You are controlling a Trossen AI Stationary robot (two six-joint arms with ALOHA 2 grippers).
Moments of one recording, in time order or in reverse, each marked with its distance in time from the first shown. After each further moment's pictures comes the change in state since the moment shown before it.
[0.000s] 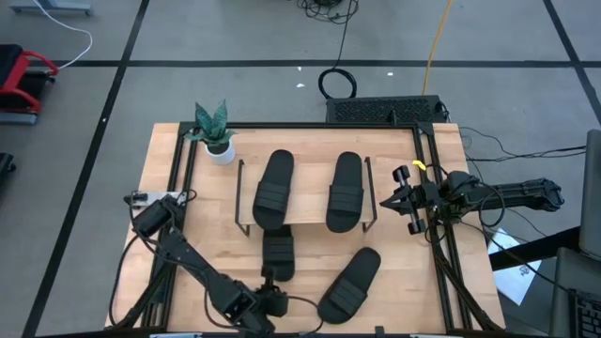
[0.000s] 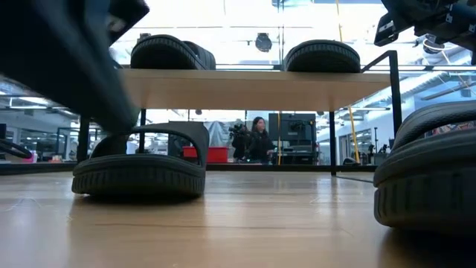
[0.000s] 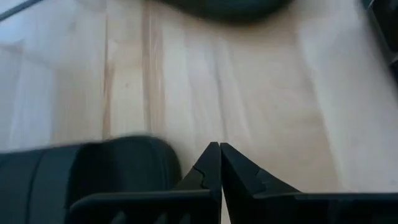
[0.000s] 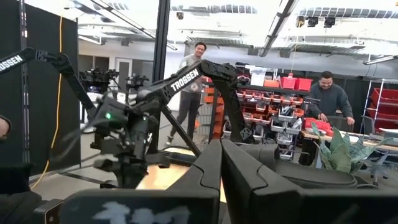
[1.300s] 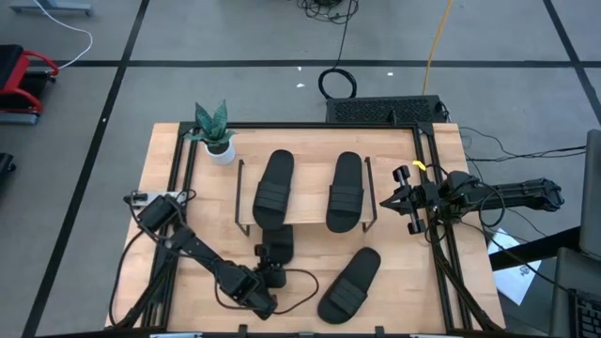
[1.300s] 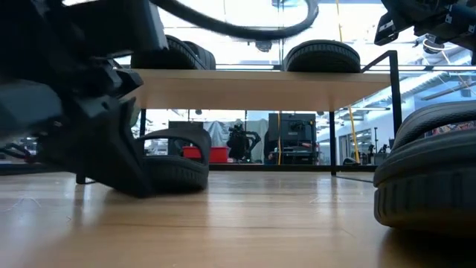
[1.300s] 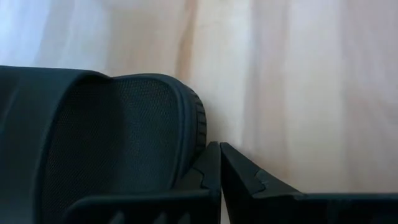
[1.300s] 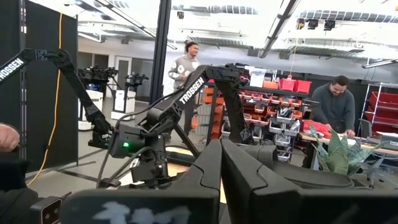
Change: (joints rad) left arm 0.094 -0.002 -0.206 0.009 -0.098 -0.163; right arm 0.000 0.000 0.000 0.000 0.000 -0.022
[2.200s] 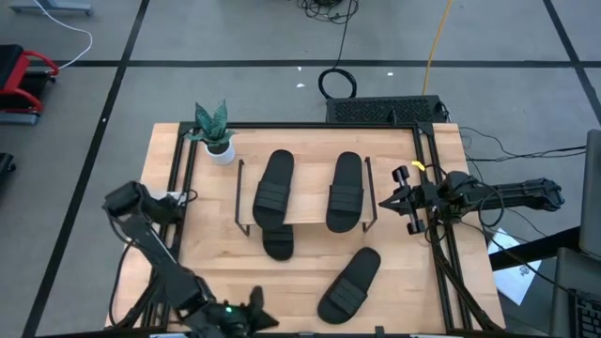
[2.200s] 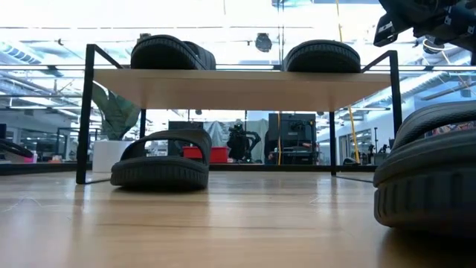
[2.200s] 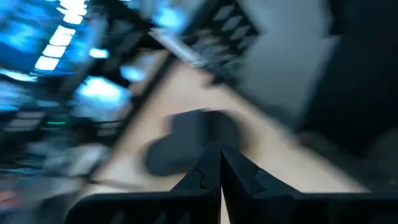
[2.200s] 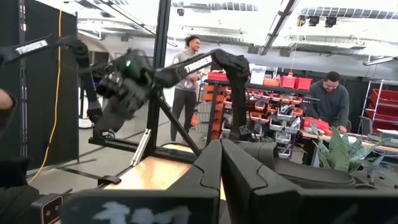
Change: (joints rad) left arm -0.243 -0.271 0.056 0.446 -0.005 1.024; right arm 0.000 0.010 0.000 -0.001 0.000 0.000
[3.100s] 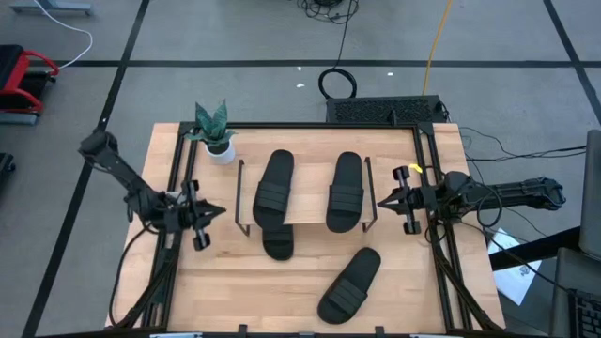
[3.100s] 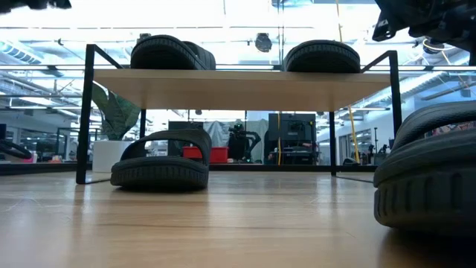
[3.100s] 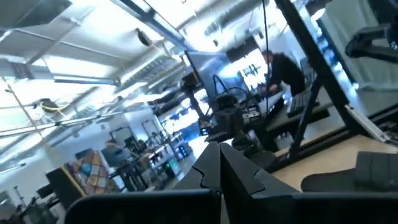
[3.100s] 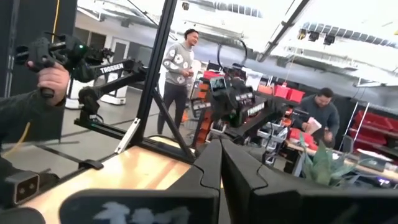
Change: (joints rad) left arm 0.156 -1.190 -1.193 1.030 -0.073 0.402; right arm 0.000 0.034 0.000 0.025 0.000 -0.156
